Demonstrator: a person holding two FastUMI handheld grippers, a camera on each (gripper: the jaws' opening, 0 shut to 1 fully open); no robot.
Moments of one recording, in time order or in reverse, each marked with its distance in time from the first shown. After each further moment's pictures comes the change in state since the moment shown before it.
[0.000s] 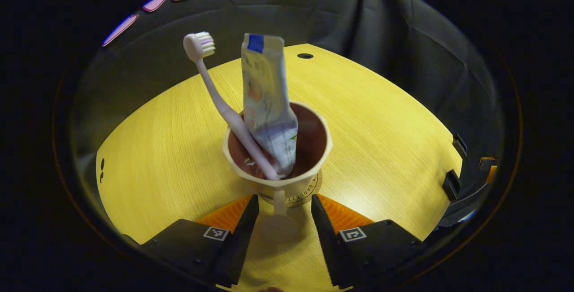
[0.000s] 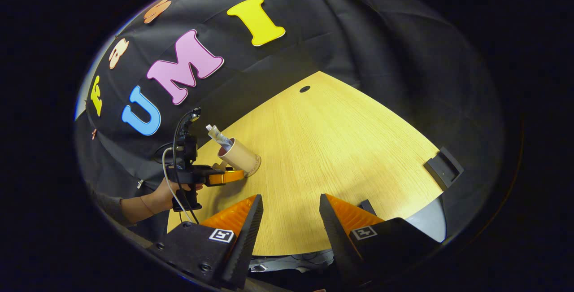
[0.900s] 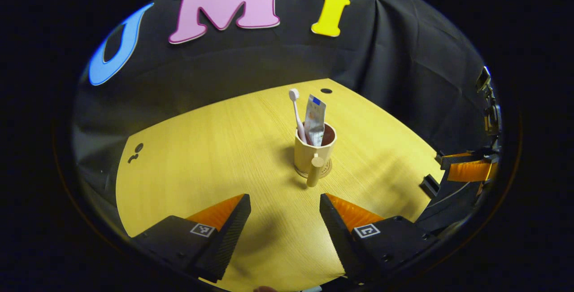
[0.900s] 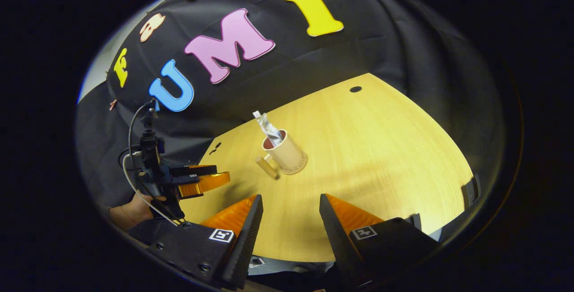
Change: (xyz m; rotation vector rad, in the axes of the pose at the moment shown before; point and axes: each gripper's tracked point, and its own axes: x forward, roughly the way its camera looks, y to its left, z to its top) left arm -0.168 0.048 -0.033 -0.137 -0.216 0.118; right arm 0.028 0.118 -0.001 -0.172 0.070 0.182
